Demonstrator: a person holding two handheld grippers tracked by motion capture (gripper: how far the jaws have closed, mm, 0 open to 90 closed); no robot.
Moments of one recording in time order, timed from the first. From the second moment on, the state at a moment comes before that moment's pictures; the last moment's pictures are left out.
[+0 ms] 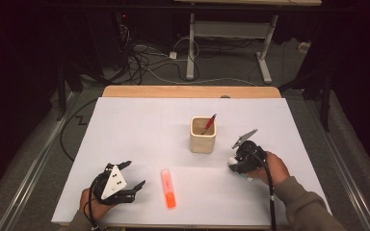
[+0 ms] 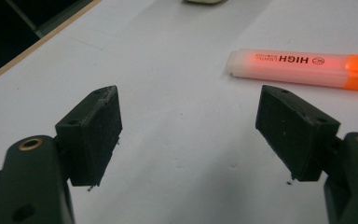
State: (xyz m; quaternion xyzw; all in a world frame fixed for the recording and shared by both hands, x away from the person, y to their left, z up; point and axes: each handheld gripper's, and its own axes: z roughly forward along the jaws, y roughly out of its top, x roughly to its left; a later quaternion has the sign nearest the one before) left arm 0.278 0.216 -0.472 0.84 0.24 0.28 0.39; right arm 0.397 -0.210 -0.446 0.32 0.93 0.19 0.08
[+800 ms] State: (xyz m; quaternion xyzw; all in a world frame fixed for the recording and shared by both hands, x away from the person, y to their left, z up) left arm 0.279 0.215 -0.474 0.85 0.23 0.27 0.39; right arm 0.386 -0.213 -0.428 0.30 0.91 0.25 0.11
